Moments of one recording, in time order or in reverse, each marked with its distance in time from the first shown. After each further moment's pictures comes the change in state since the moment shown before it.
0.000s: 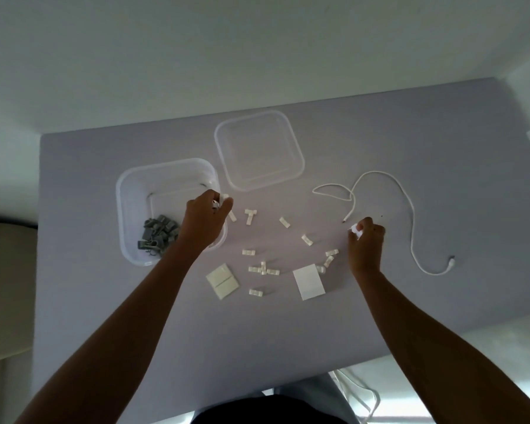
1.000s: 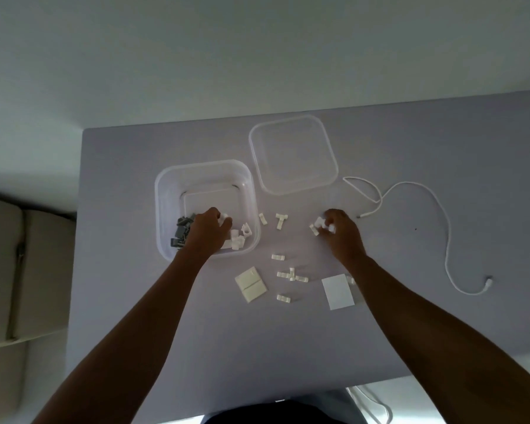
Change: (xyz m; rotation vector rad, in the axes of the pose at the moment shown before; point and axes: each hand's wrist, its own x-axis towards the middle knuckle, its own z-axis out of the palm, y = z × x) left_hand 0.000 -0.068 -0.018 0.105 -0.152 -0.320; right_hand -0.001 -0.091 0.057 0.116 -0.375 -0.303
